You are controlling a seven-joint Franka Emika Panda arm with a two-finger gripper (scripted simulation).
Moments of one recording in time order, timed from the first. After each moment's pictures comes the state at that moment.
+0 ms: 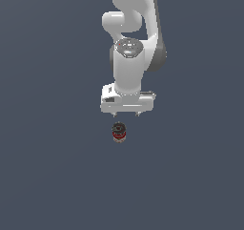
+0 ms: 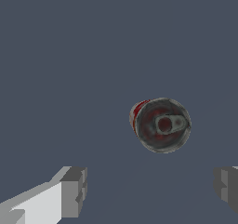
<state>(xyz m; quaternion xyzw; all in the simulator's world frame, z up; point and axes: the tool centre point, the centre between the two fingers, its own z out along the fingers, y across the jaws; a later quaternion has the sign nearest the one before) -0.004 0.019 0.177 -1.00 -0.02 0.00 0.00</state>
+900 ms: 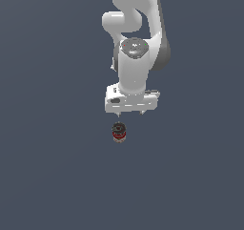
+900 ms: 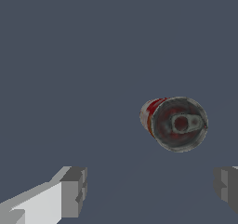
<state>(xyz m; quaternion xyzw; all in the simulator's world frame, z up) -0.007 0.036 0.178 -1.00 -0.04 0.01 0.01</state>
